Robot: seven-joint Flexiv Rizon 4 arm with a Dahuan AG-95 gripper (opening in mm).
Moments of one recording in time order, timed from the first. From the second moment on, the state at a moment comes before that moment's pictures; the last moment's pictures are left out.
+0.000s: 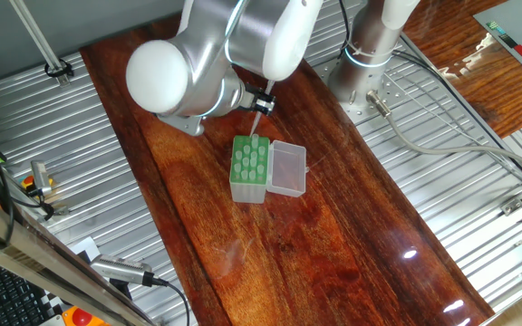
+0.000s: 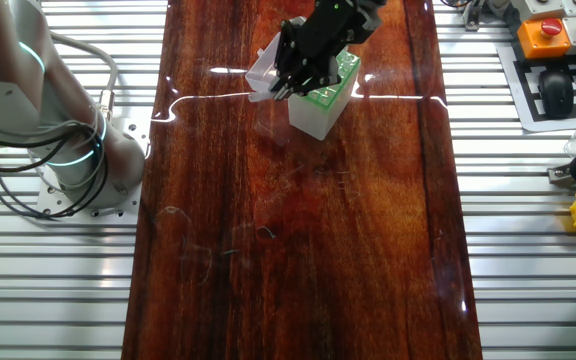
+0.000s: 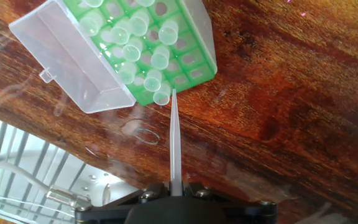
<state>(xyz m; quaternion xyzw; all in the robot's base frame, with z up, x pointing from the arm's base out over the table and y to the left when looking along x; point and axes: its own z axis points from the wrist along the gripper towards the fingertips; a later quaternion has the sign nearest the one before) 0.347 0.048 0.201 0.27 -0.90 0.05 0.33</state>
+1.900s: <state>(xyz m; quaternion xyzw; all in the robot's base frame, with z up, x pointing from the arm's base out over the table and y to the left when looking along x) 0.350 0.022 0.216 0.33 -0.86 0.07 0.38</state>
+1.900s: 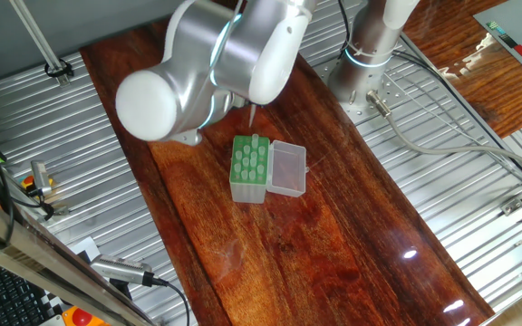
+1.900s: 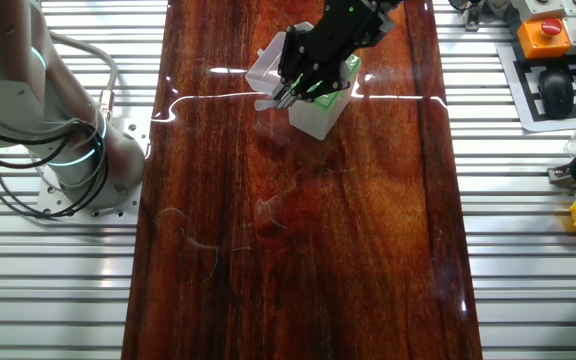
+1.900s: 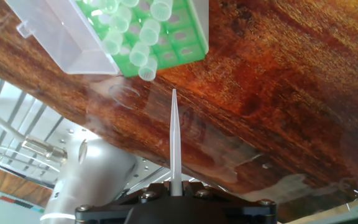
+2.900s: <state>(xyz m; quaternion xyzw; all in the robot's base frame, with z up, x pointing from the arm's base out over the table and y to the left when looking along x) 0.348 0.016 0.223 0.34 -0.85 0.07 0.41</state>
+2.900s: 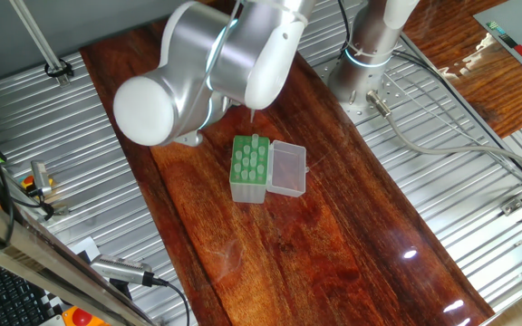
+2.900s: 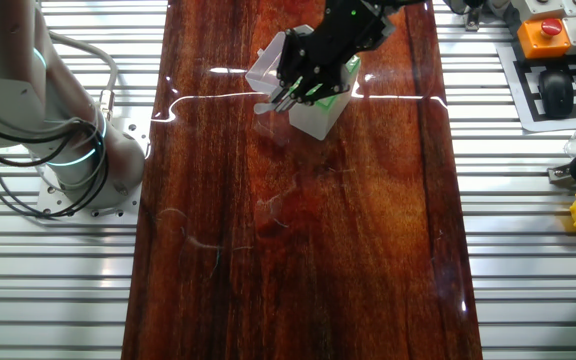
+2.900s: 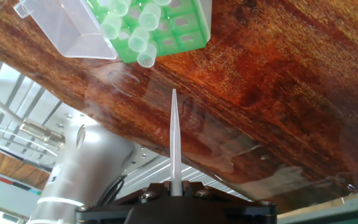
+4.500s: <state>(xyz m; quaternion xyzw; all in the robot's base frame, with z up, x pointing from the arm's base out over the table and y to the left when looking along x) 0.348 0.038 0.257 0.35 -0.83 0.06 0.44</state>
